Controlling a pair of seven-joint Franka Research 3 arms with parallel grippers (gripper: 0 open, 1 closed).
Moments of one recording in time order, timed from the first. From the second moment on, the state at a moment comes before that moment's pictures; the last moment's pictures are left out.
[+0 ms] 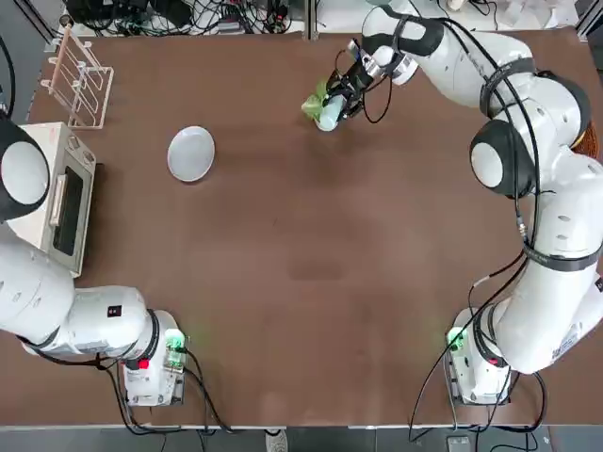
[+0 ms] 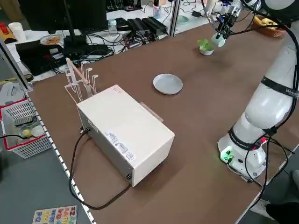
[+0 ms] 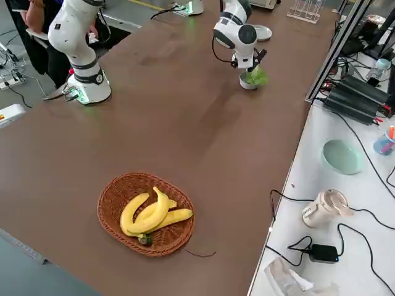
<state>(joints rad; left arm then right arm) 0.07 0.11 -0.09 -1.43 0.00 1.55 -0.12 0.48 0.66 -0.01 -1.57 0.94 2.16 0.14</state>
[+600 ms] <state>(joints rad) 0.07 0.11 -0.09 -1.43 0.00 1.55 -0.12 0.46 0.67 -0.01 -1.54 0.99 2.14 0.27</state>
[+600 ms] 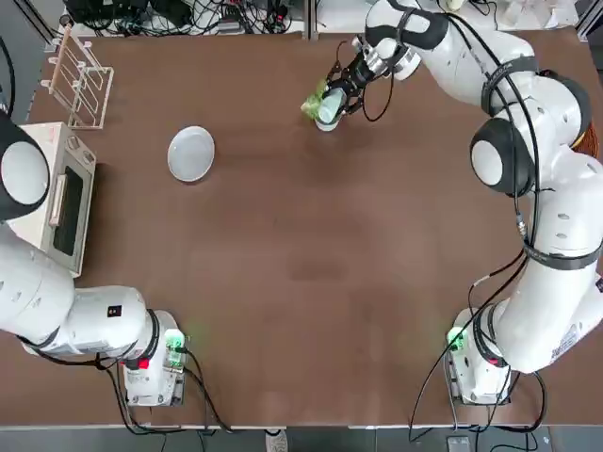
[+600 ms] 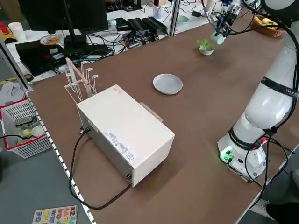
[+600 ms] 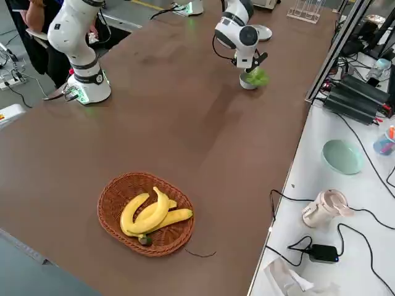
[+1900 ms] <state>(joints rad) 0.07 0.11 -0.09 -1.42 0.00 1.55 -0.12 0.44 0.63 -0.17 -1.57 0.85 2.14 -1.13</state>
